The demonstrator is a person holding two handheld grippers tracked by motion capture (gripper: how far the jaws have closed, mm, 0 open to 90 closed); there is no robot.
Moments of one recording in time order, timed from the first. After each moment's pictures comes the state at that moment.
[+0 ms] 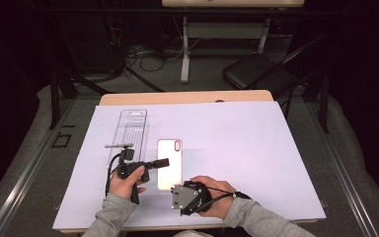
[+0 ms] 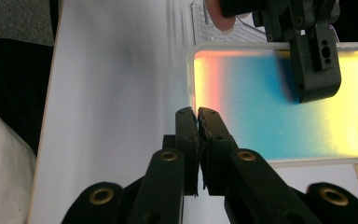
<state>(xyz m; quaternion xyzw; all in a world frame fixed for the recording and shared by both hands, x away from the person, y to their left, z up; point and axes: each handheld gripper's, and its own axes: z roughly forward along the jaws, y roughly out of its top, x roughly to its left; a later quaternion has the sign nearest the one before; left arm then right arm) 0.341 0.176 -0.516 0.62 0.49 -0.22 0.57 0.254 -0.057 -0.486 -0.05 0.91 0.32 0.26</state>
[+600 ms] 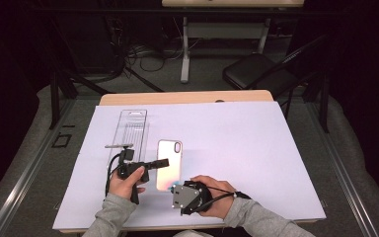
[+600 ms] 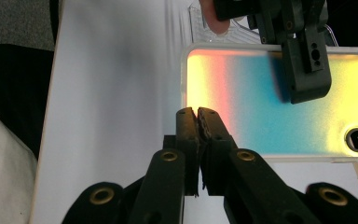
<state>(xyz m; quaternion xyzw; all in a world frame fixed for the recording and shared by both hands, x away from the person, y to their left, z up) 0.341 0.176 -0.517 0.63 0.49 -0.21 0.57 0.254 -0.058 -0.484 -0.04 0.91 0.33 0.25</state>
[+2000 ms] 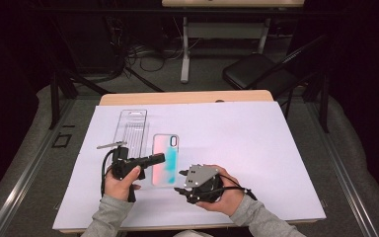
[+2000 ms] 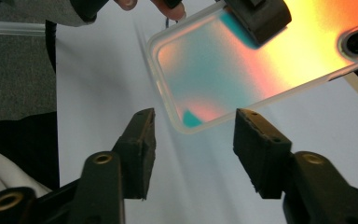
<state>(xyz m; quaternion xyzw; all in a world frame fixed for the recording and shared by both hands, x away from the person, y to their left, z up) 0.331 0.182 -0.493 0.65 0.44 -0.13 0.60 0.273 -0.084 -0.471 0.09 0.89 0.42 0.18</state>
